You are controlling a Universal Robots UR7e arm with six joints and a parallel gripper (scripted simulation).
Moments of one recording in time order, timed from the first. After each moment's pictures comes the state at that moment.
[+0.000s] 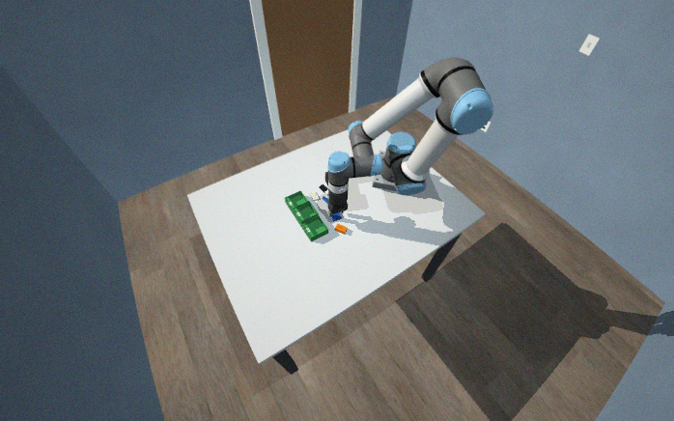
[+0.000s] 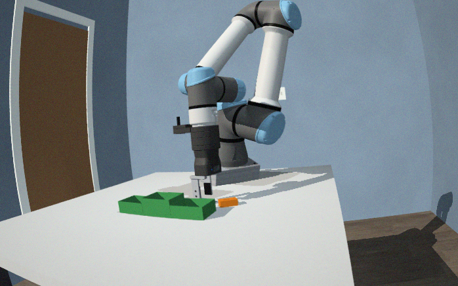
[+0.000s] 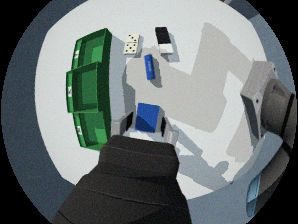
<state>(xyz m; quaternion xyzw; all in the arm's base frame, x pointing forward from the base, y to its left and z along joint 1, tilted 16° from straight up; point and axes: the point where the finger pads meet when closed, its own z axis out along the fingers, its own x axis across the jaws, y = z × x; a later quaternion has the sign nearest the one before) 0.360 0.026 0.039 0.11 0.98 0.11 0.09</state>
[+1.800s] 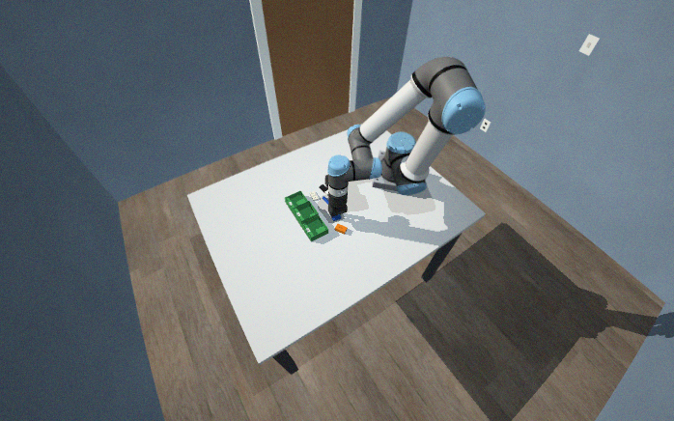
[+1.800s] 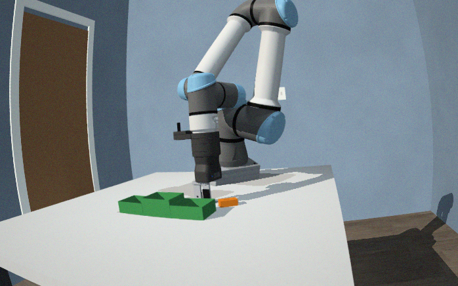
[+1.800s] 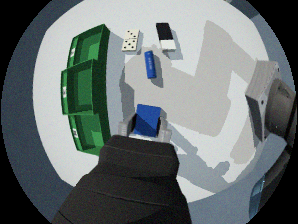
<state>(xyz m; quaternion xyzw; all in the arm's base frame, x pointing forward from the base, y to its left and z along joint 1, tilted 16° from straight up) 0.365 0.029 0.023 0.11 0.98 0.11 0.09</state>
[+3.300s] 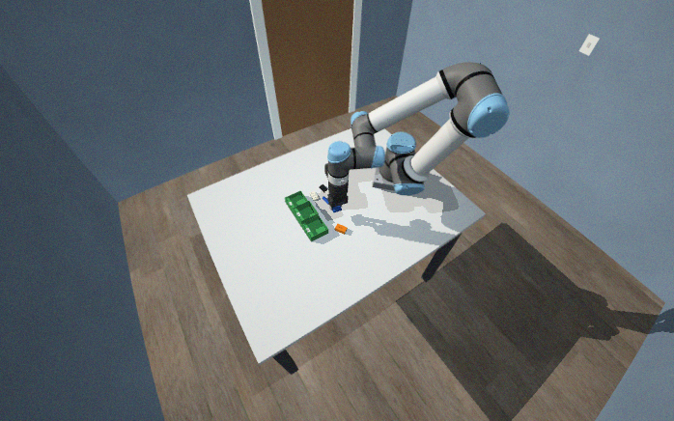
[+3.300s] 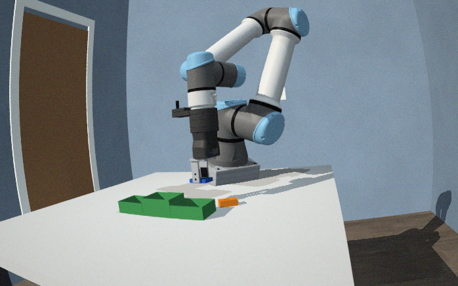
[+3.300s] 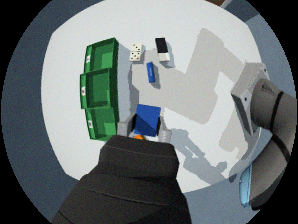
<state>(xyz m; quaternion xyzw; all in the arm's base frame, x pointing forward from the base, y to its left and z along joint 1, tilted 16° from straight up) 0.352 0.018 0.082 0.11 0.98 0.11 0.09</state>
